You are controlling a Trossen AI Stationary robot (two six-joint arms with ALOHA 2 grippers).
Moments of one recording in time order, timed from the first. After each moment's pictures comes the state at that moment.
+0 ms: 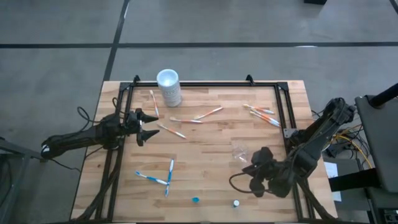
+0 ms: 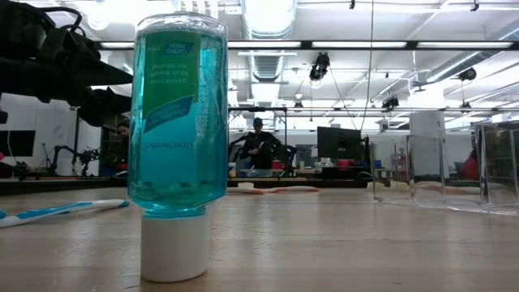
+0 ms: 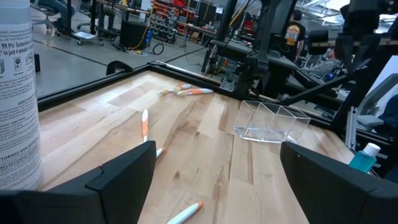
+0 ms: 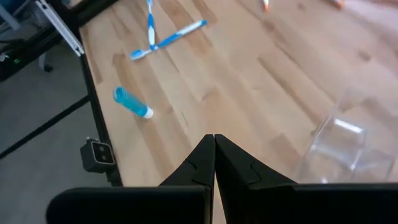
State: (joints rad) left arm 0.25 0.13 0.02 -0.01 0.06 -0.27; right arm 0.79 1.38 1.22 -0.84 0.60 1.27
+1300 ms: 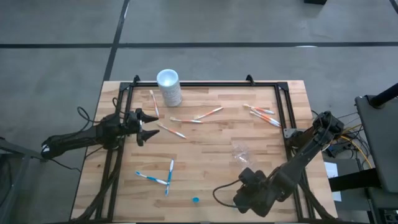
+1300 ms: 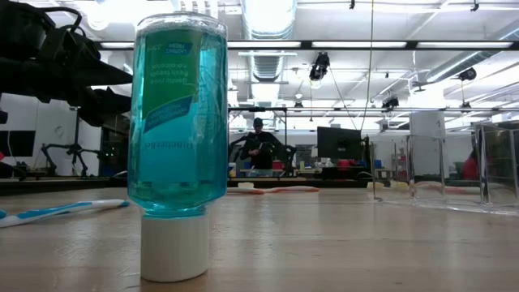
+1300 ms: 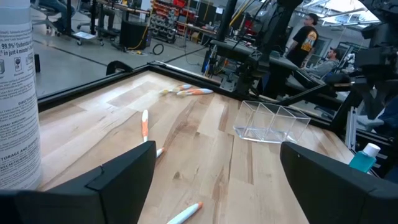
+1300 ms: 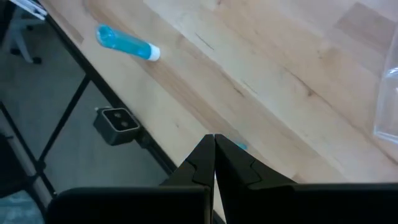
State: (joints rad) left arm 0.25 0.13 0.02 -0.01 0.06 -0.27; right arm 0.80 1.67 1.35 -0.80 0.34 1.65
